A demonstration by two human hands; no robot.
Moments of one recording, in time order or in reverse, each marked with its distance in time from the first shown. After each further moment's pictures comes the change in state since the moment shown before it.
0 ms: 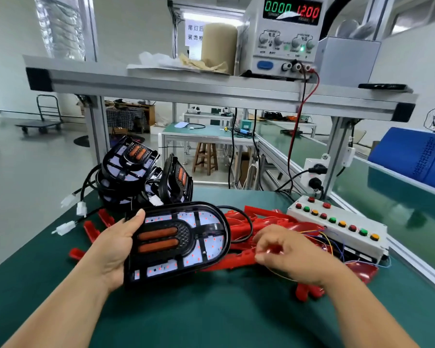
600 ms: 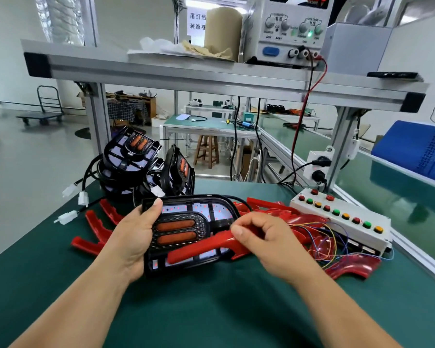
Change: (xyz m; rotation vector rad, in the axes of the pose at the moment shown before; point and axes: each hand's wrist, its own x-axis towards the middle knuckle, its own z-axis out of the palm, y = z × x) left_hand -0.005 -0.011 0.022 0.021 -0.050 0.067; right_hand 0.009 -0.037 0.040 0.397 0.312 -0.125
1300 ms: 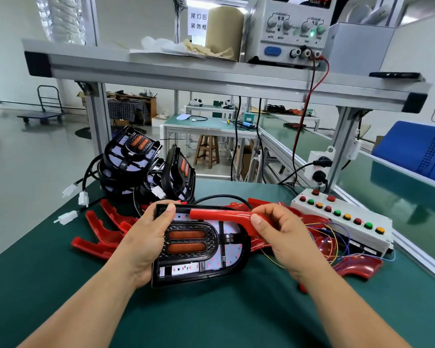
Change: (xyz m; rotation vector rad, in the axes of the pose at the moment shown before) left_hand -0.008 -0.005 0.010 0.067 -0.079 0.045; right_hand 0.005 0.011 -0.009 0.207 0.204 0.148
